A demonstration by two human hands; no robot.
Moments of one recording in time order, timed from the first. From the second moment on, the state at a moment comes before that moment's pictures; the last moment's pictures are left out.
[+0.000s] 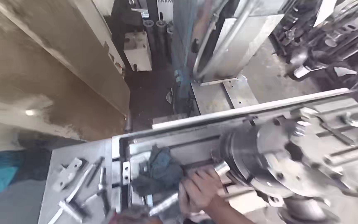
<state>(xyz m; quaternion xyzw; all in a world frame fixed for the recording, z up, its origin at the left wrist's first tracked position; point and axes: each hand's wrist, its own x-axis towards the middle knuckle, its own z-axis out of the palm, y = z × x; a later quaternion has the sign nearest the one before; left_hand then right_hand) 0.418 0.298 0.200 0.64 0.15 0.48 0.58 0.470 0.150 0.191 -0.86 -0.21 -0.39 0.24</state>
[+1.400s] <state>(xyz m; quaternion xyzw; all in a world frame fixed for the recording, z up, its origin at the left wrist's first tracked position) 0.324 0.154 0.282 0.70 0.13 0.08 0.69 0.196 -0.147 0.226 -0.78 -0.33 -0.02 0.53</state>
